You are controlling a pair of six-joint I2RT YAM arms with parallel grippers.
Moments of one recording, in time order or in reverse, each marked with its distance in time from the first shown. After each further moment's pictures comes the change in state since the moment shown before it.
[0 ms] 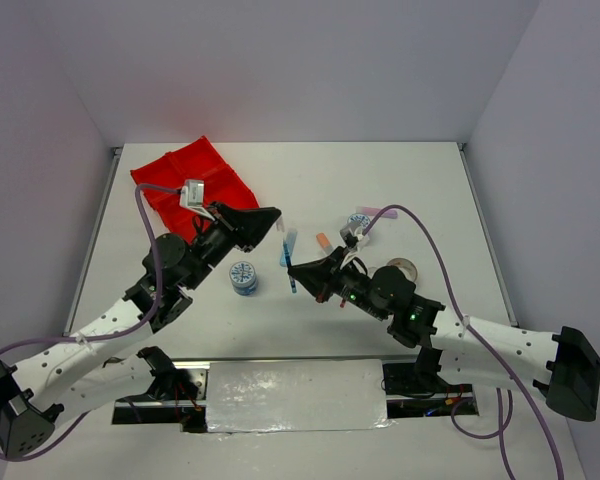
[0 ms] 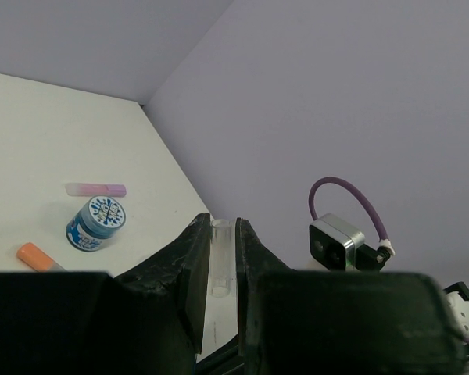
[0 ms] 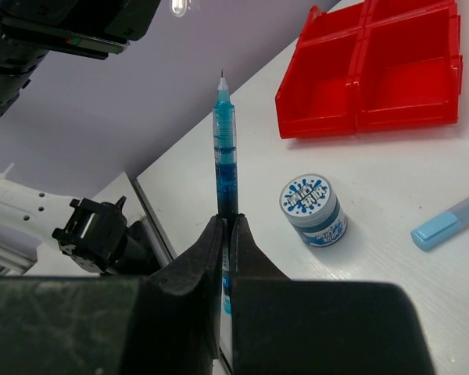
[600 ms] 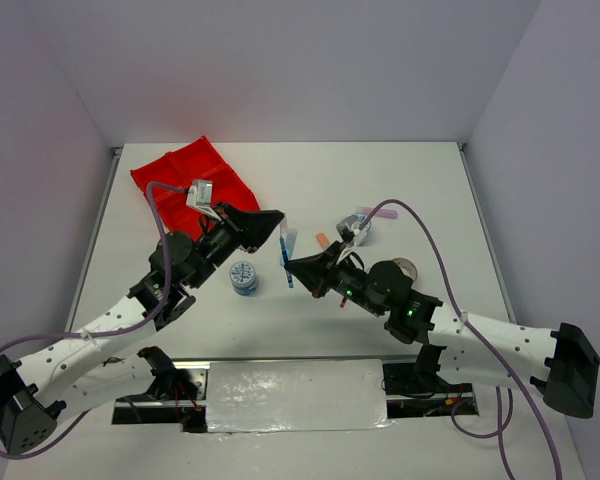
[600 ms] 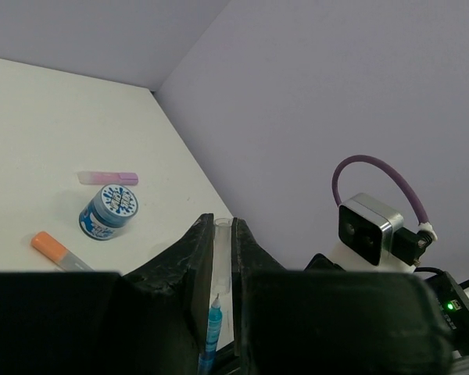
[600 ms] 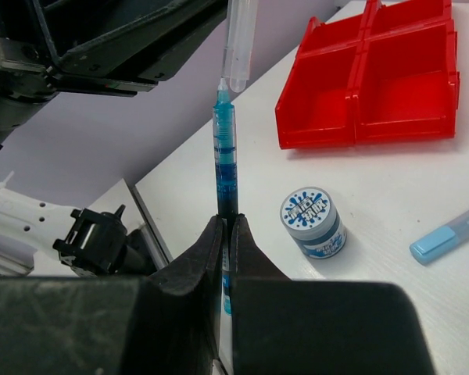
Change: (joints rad) left arm 0.000 0.032 0.000 -0.016 0.011 0.025; right arm 0.001 0.032 0.054 -0.014 0.008 -0.016
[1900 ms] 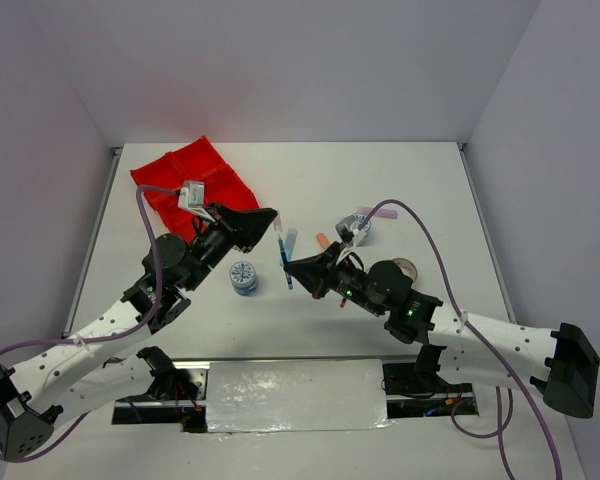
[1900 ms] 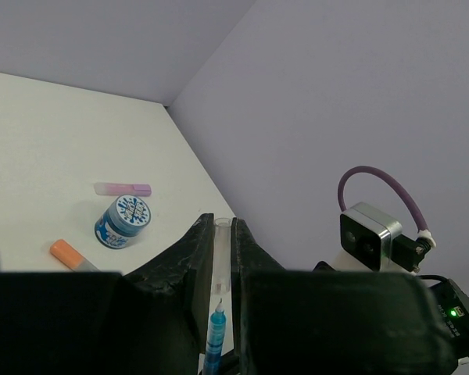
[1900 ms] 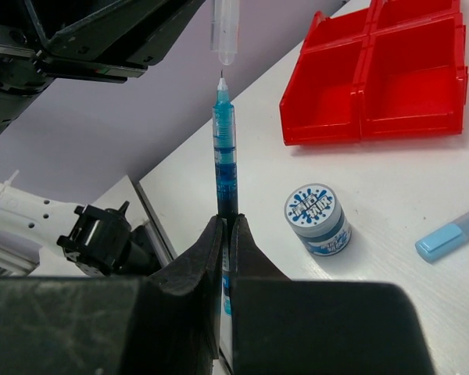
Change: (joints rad) left arm 0.000 -0.043 0.000 -0.030 -0.046 0.032; right arm 0.000 0.004 0.005 -0.011 -0.015 0.010
